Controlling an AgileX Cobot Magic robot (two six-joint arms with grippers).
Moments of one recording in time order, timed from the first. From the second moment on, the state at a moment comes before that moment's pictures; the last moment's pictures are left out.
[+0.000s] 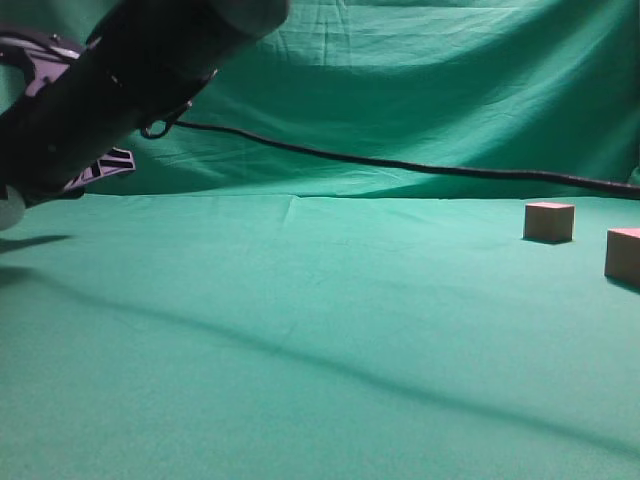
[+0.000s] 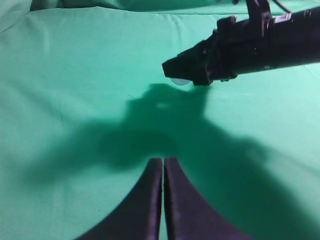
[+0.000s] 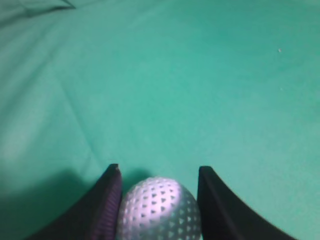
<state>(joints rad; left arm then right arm) -0.03 -0.02 0.02 0.14 0.35 -0.09 0.92 2.70 -2.36 0.87 0.28 -0.85</state>
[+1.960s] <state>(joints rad) -0.03 -0.02 0.02 0.14 0.35 -0.09 0.79 1.07 -1.36 0.07 1.09 -0.05</state>
